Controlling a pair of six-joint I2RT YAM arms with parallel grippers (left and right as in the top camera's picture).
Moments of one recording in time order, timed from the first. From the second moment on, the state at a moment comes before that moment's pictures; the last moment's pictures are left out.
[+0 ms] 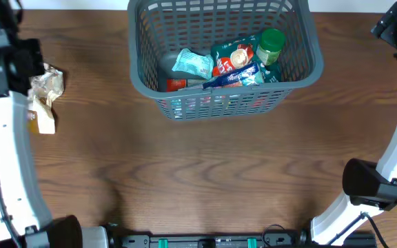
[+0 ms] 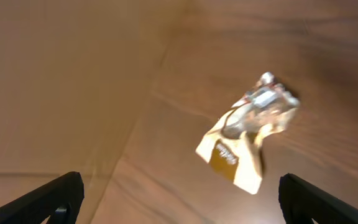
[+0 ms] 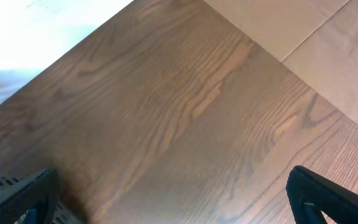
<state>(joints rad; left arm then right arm) 0.24 1.58 1.85 -1.11 -0.50 0.17 -0.19 1.92 2.54 -1.58 0.43 0.50</state>
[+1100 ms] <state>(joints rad) 0.41 2.08 1.84 -1.04 -0.15 0.63 -0.19 1.92 2.54 -1.58 0.43 0.50</state>
